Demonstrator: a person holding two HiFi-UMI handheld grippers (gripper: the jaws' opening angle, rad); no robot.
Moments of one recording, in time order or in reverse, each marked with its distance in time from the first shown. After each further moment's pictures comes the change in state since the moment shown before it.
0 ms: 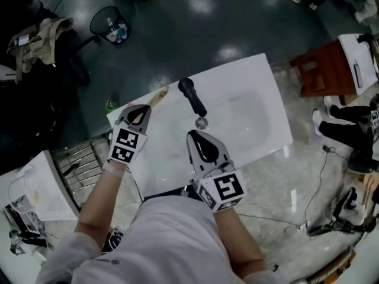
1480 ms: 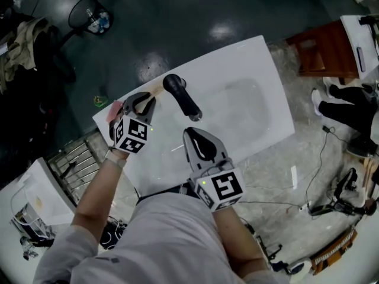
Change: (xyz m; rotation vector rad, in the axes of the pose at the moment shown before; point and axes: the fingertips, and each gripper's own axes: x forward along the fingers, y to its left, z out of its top) left arm 0.097 -0.017 -0.021 0.198 0.091 -0.078; right arm 0.024 -0.041 -0.032 0.066 0.080 -0.068
